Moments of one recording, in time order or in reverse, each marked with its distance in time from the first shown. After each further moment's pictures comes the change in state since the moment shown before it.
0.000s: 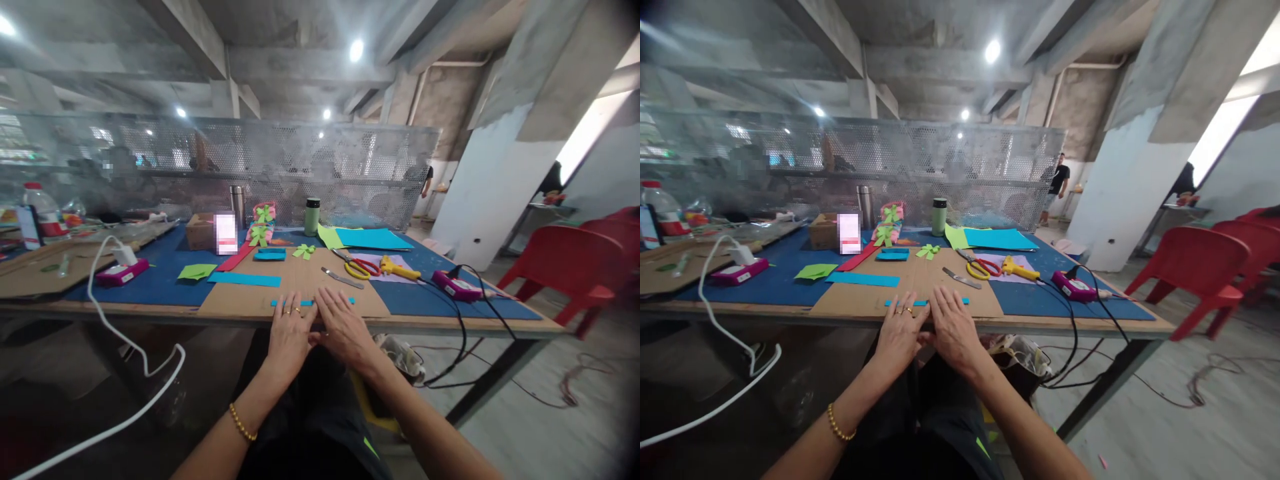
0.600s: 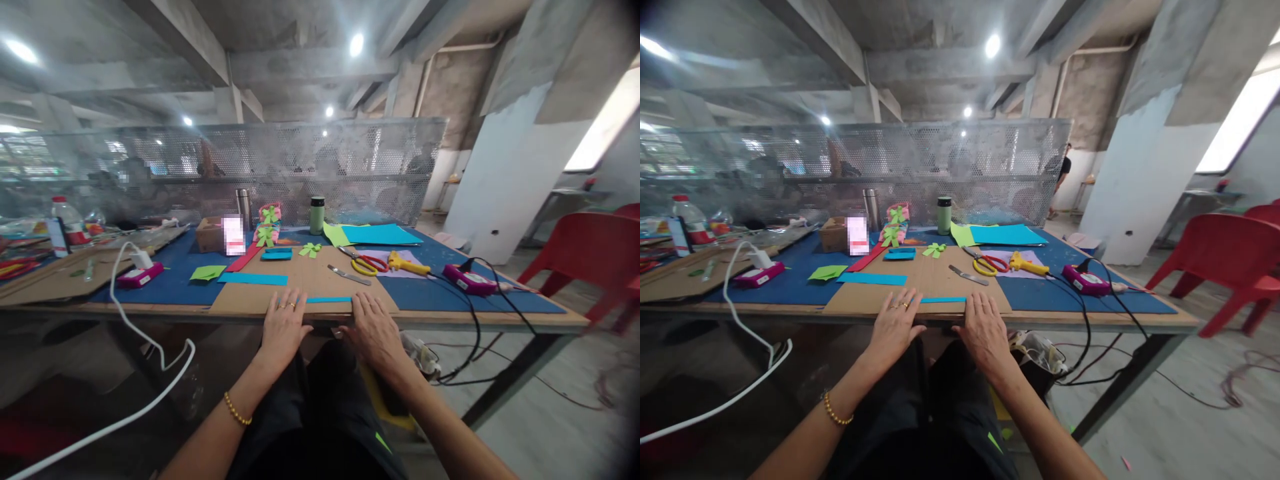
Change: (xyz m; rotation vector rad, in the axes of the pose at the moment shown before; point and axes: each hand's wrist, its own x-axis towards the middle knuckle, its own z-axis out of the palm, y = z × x) left_hand -0.005 -0.029 -0.013 0.046 -0.032 -0.003; right_hand -0.030 0.019 0.009 -0.209 0.070 0.229
